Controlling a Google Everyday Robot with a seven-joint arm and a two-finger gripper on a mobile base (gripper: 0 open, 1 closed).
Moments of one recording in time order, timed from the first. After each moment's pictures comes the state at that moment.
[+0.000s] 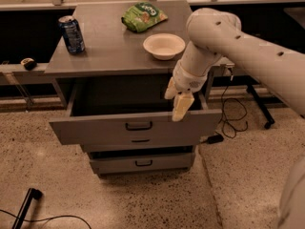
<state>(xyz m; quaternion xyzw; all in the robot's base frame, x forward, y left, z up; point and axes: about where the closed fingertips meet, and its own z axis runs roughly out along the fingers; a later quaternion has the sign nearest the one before) 0.600 -0.079 0.761 -0.77 0.62 0.09 0.12</state>
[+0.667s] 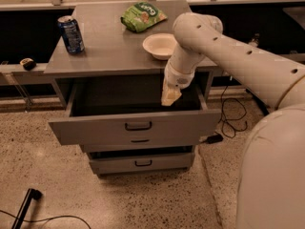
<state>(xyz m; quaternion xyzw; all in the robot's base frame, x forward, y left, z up) 0.656 -0.062 0.735 -0.74 0.65 0.07 0.12</state>
